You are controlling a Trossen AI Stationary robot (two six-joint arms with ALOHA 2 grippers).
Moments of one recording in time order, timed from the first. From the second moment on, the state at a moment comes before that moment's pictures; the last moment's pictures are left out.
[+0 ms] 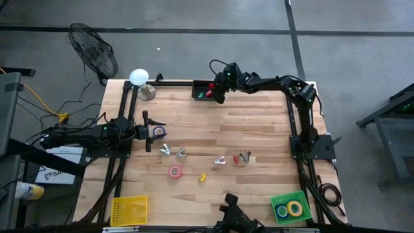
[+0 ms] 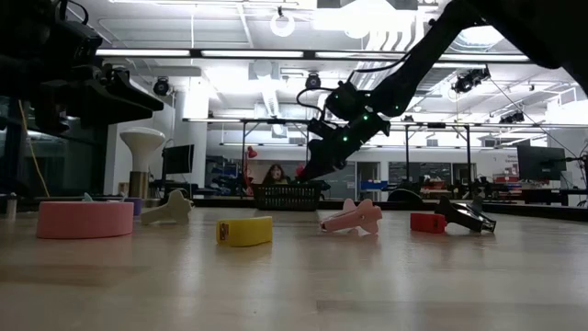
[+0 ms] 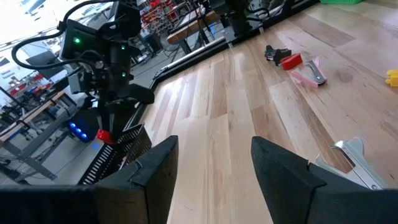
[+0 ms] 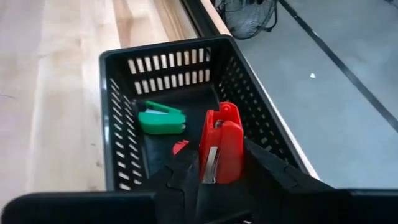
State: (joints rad) left arm 0.07 0.15 0.03 0.00 -0.11 0.50; right arm -0.68 2.05 1.28 0.15 -0.25 -0.25
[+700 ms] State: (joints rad) left arm 0.07 0.15 0.03 0.00 -0.11 0.50; right arm -0.67 1.95 1.28 0.07 -0.17 -0.19
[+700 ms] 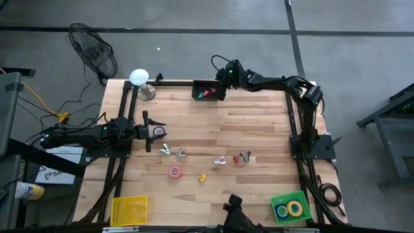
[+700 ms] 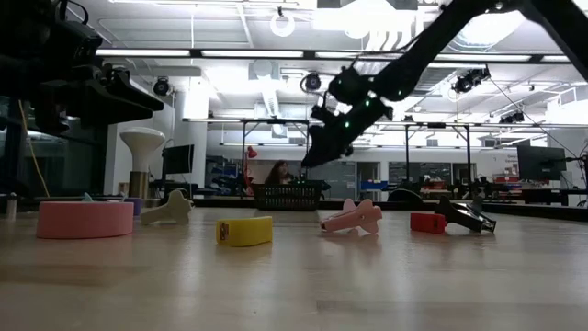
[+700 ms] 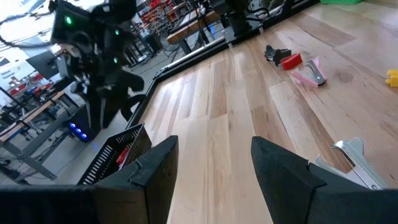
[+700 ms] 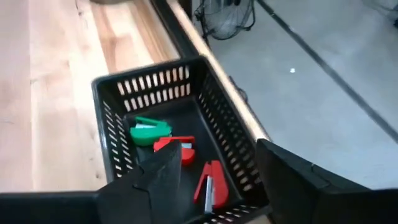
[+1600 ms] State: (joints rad) left arm 0.07 0.15 0.03 0.00 -0.11 0.50; right arm -0.17 1.57 1.26 -1.11 0.13 0.65
